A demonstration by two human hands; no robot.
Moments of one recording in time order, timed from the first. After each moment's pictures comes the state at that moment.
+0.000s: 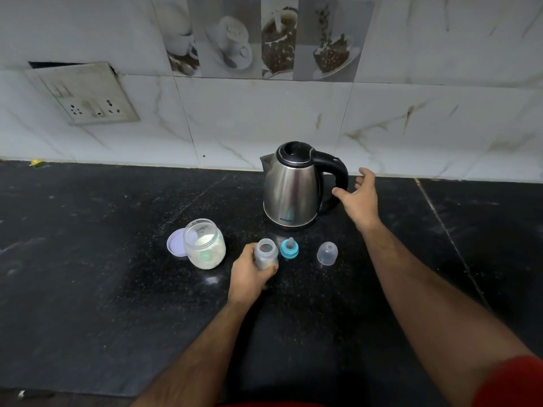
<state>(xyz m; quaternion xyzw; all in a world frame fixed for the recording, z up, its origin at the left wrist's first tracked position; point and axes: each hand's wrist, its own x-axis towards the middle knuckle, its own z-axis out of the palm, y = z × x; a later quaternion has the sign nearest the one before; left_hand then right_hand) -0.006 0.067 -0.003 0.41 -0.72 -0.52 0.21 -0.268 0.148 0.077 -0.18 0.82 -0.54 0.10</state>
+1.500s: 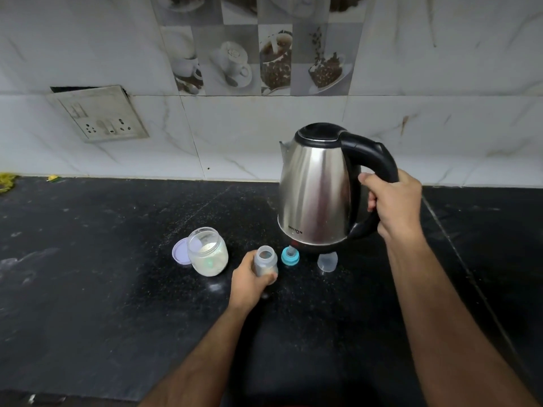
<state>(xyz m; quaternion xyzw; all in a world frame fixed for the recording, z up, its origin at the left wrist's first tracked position) -0.003 0.071 0.003 0.40 -0.70 -0.55 0.21 -0.199 0.210 0.191 -0.16 0.68 -0.70 0.09</state>
